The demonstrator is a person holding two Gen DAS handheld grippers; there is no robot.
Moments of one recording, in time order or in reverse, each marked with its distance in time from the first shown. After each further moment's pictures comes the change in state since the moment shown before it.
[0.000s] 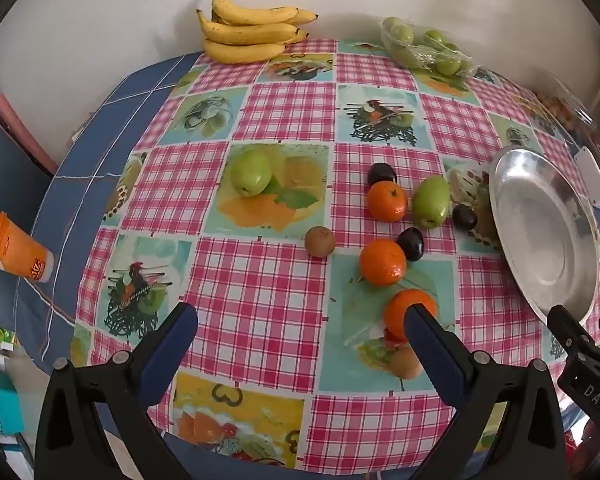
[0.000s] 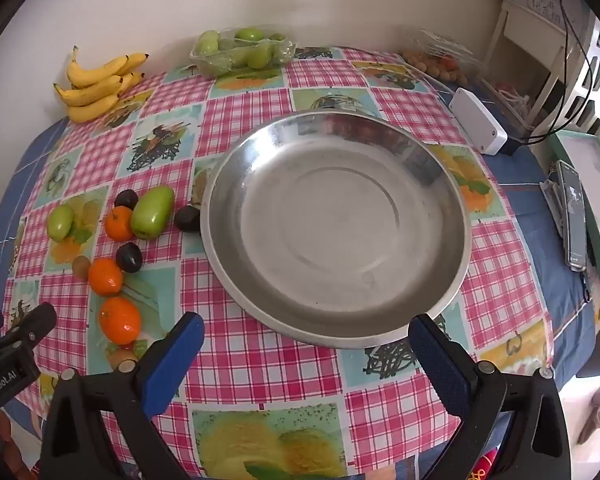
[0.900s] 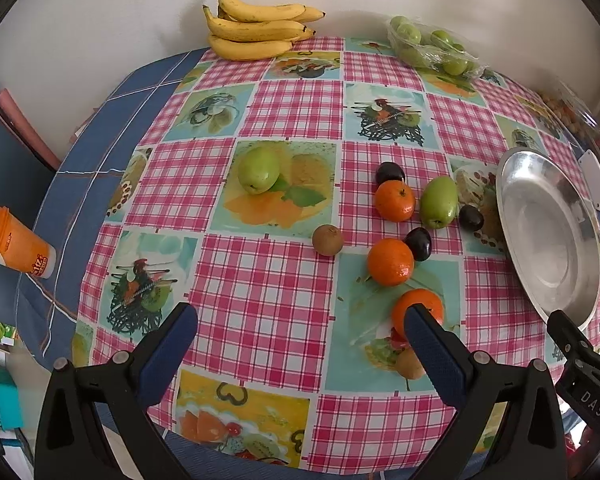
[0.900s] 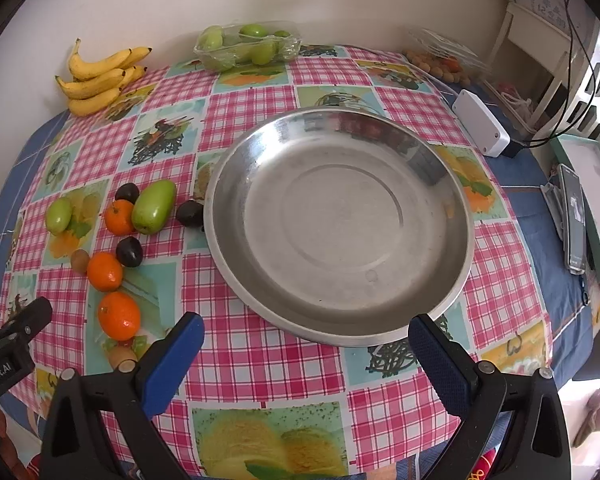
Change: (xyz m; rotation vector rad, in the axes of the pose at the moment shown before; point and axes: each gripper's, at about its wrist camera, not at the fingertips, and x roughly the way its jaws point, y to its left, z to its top) left arm 0.002 0.003 -0.001 -0.005 0.002 0.029; right arm 0.002 0.003 -0.002 -0.024 -0.001 -0.017
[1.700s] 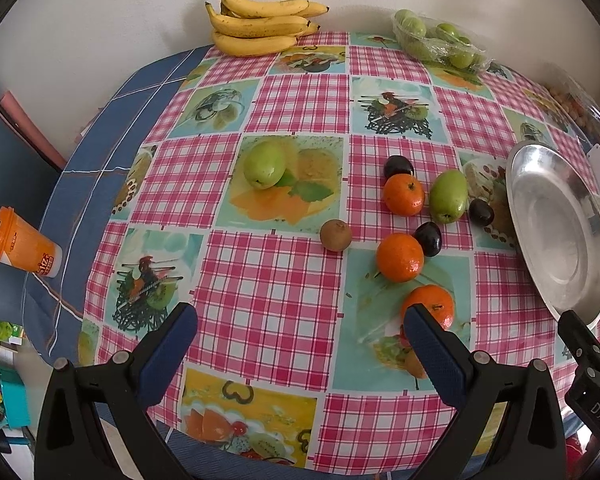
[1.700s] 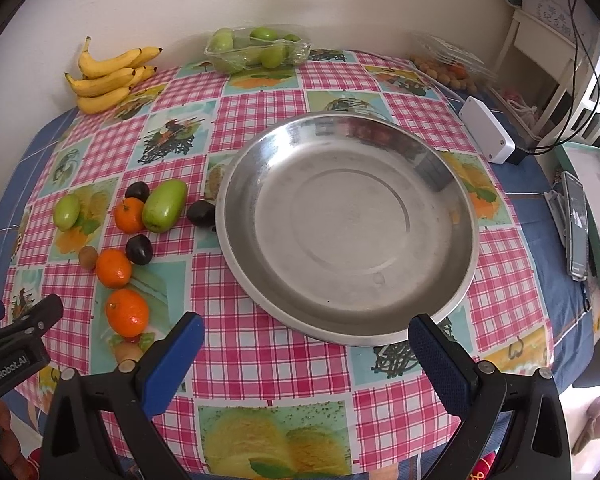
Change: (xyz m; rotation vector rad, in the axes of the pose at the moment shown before) left arm 0.005 0.000 0.000 0.007 0.016 0.032; right arm -0.005 0.004 0.002 -0.018 -0.004 0.015
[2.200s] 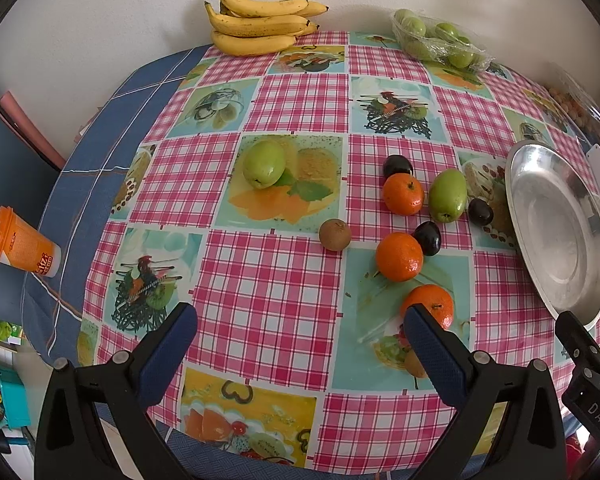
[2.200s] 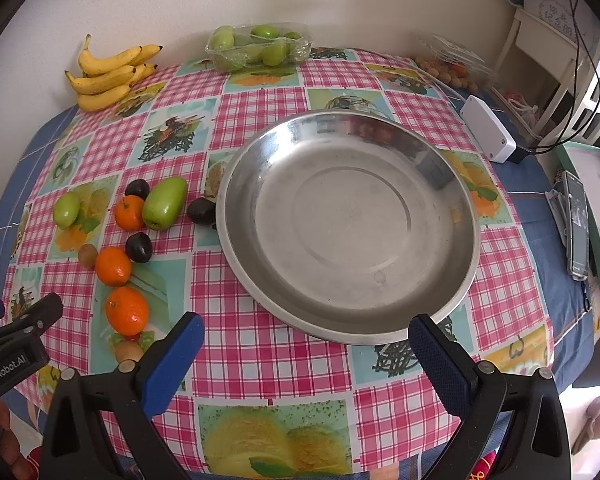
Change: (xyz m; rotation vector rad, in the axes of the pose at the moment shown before) left arm 0.001 0.000 -0.001 -0.001 0.000 -0.003; right arm 0.001 0.000 -0.001 -0.004 0.005 0.000
